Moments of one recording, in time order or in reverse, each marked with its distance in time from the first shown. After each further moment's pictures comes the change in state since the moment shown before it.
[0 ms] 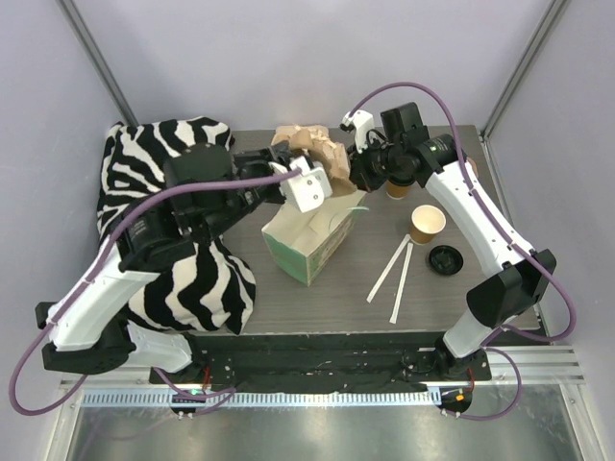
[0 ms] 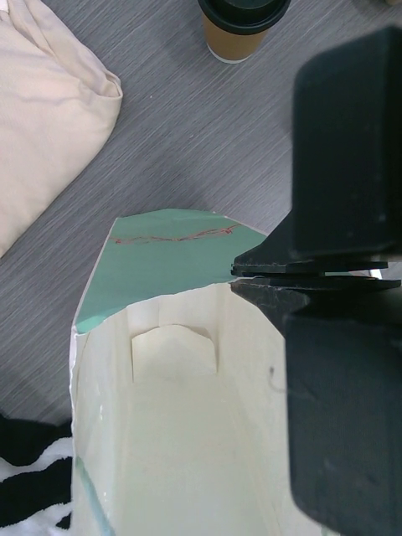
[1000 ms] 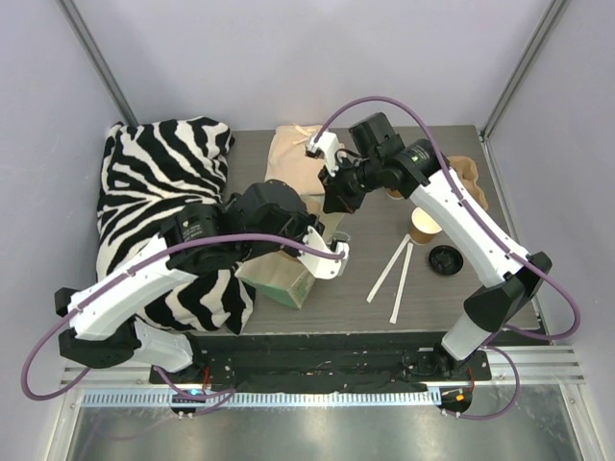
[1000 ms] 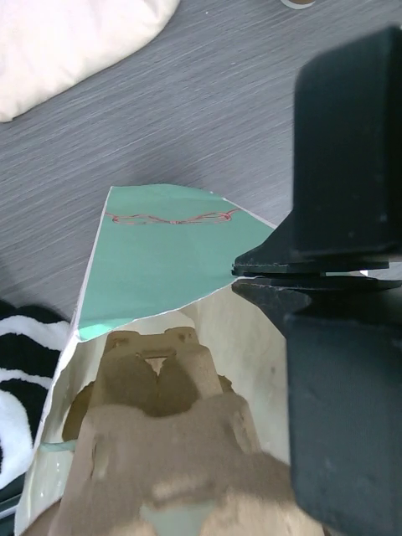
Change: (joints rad) left arm -0.068 0.034 -0.206 -0.337 0.072 0.283; right arm 0.207 0.003 0.101 -0.155 -0.044 -0.079
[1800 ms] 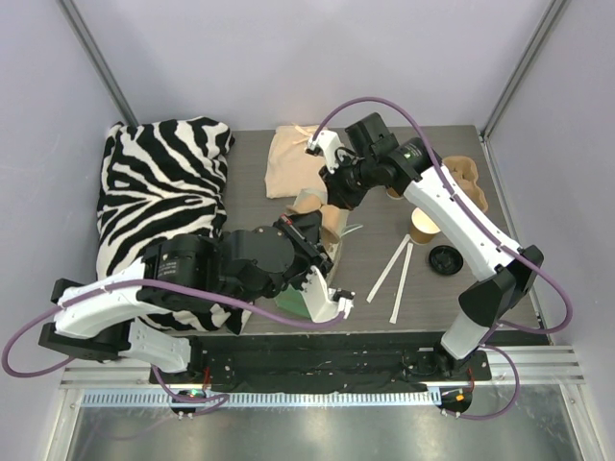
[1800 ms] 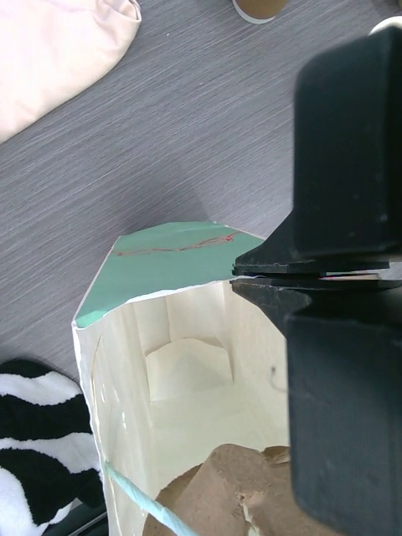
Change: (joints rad) left arm -0.340 -0.042 0.047 0.085 -0.286 0.134; right arm -0.013 0.040 -0.005 0.003 0.108 0.038
